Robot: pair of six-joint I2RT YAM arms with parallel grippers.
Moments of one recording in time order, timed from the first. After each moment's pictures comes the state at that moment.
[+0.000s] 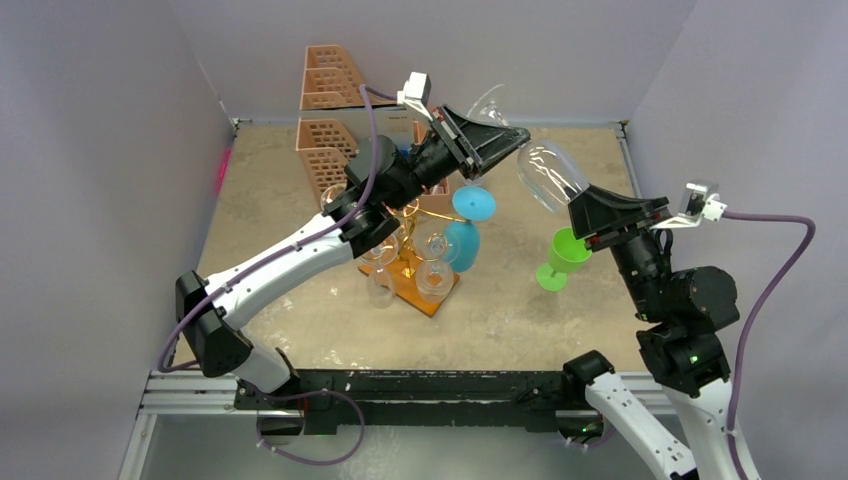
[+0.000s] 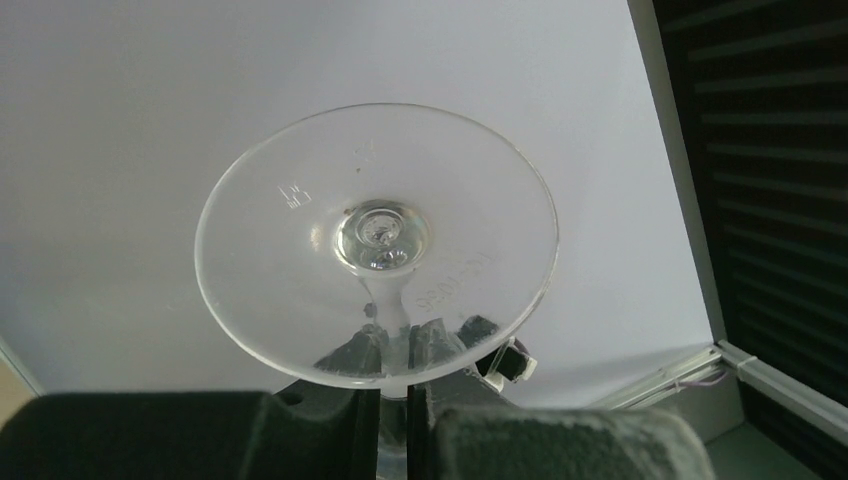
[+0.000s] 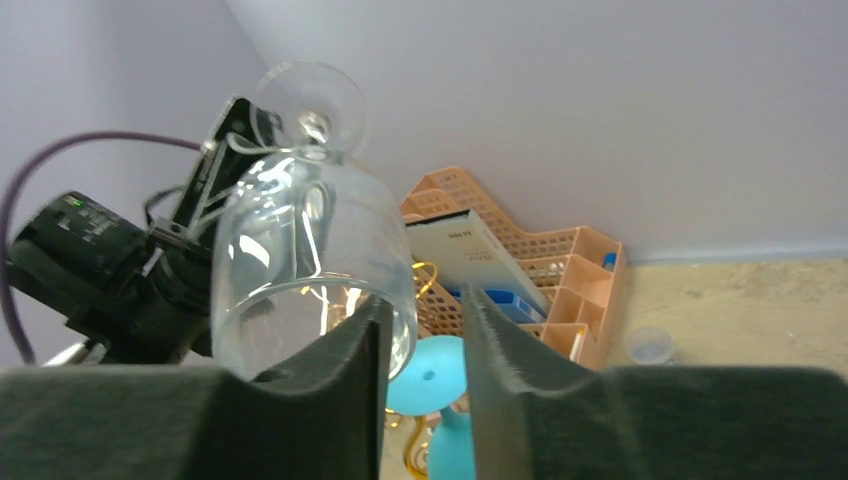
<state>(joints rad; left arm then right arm) -0.91 1.52 1.52 0.37 0.11 -1.37 0.41 0.51 1.01 -0.16 0.01 0.52</state>
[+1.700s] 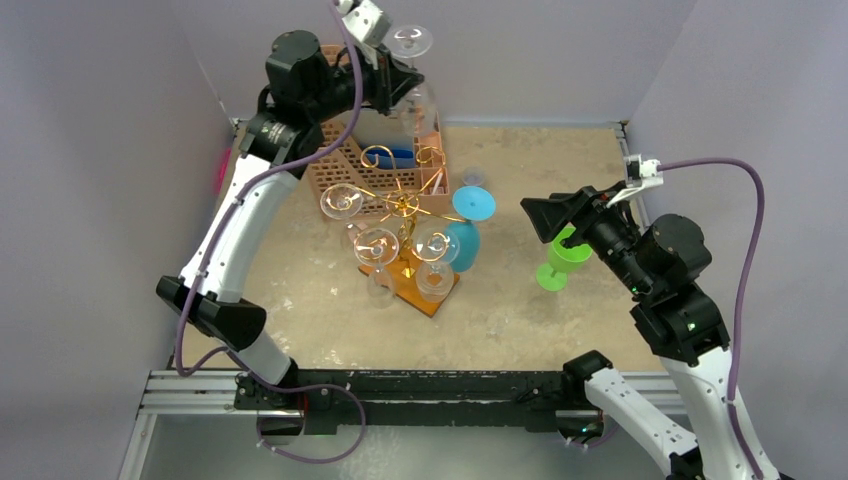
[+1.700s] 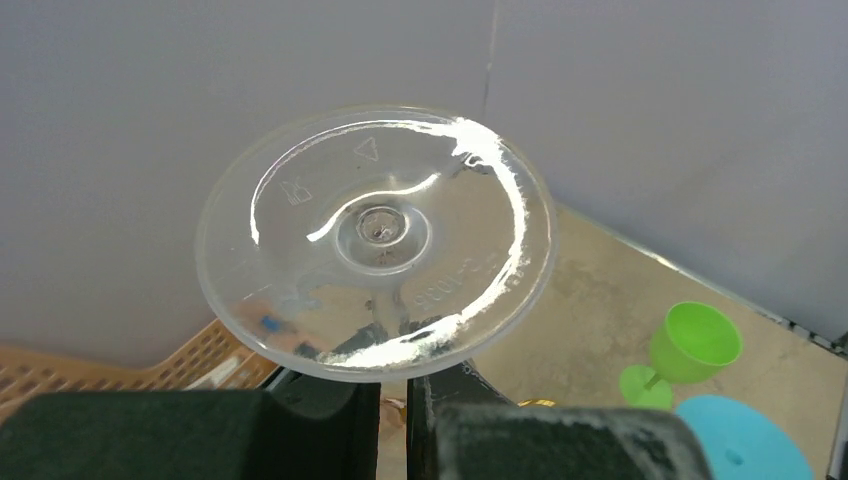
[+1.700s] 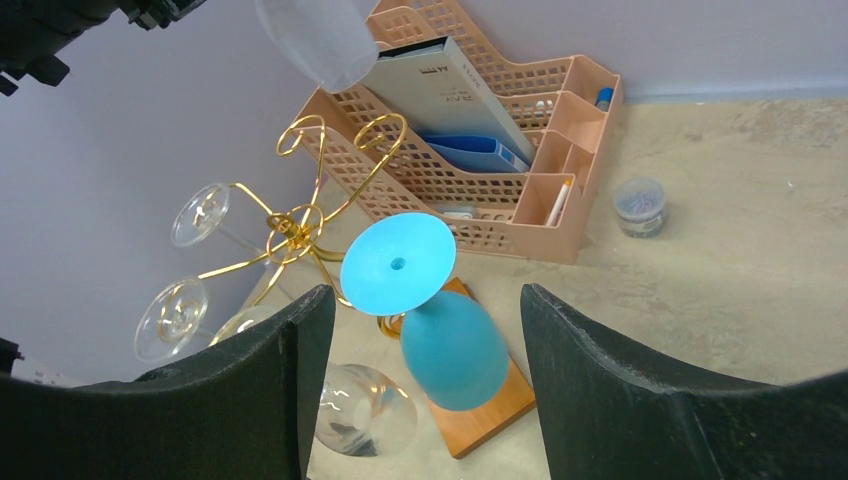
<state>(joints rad) -0.41 1.62 2.01 -0.35 0.48 -0.02 0.41 0.69 1.17 -0.50 -0.13 0.47</state>
